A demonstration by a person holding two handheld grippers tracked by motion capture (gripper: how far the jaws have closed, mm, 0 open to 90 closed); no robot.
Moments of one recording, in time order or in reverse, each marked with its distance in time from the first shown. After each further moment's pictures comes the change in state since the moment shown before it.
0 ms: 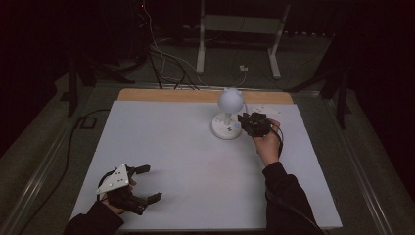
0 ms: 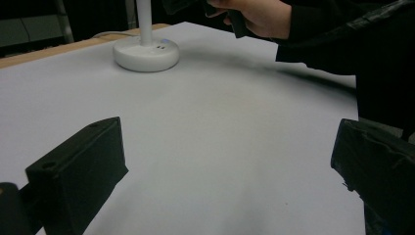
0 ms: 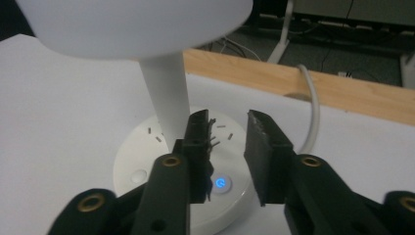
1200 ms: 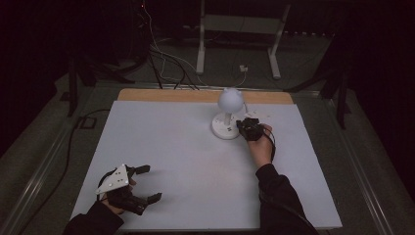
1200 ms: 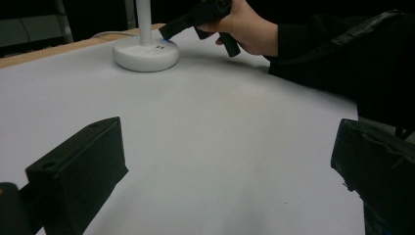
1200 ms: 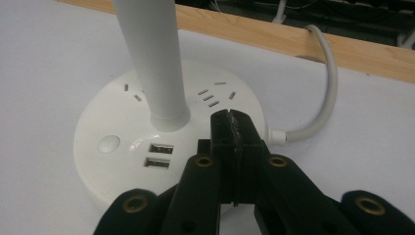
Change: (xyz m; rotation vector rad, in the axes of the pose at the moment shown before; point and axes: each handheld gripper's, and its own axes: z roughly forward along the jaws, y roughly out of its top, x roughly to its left) left arm 0.000 0.000 0.000 0.000 -0.002 0.002; right arm 0.003 -0.026 0.031 0.090 -0.039 -0.032
